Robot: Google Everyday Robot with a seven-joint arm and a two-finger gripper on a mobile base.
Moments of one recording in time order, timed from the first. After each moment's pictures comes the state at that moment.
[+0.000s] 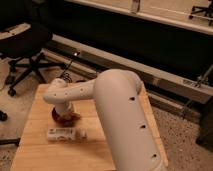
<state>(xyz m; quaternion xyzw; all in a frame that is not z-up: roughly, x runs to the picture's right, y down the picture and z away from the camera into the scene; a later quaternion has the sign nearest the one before) -0.234 0.161 0.872 -0.21 -0.24 -0.73 0.60</state>
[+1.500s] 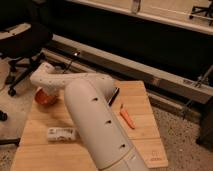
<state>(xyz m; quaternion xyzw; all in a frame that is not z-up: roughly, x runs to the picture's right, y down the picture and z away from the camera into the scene) -0.320 0.015 0.951 -0.11 -0.18 -0.72 0.66</state>
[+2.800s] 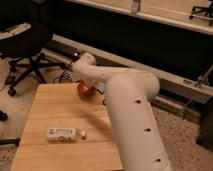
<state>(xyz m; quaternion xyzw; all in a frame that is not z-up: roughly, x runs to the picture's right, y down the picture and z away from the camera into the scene) -0.038 -0.006 0.949 -0.22 -0.06 -0.56 0.80</state>
